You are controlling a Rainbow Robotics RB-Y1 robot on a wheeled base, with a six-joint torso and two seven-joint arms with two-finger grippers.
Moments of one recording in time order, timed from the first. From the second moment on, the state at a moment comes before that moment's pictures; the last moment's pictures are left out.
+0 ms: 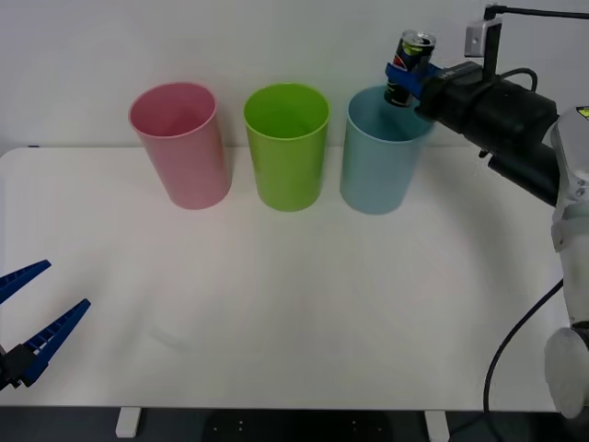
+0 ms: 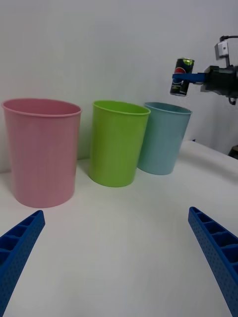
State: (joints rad) right arm -0.74 -0.32 -0.28 -1.13 1.62 -0.81 -0.39; left arm 0.35 0.40 0.52 -1.66 -0.96 -1.22 0.00
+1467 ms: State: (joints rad) right arm -0.77 -0.30 -0.31 -1.08 1.61 -0.75 -0.33; left arm 0.35 0.40 0.52 -1.66 -0.96 -1.22 0.00
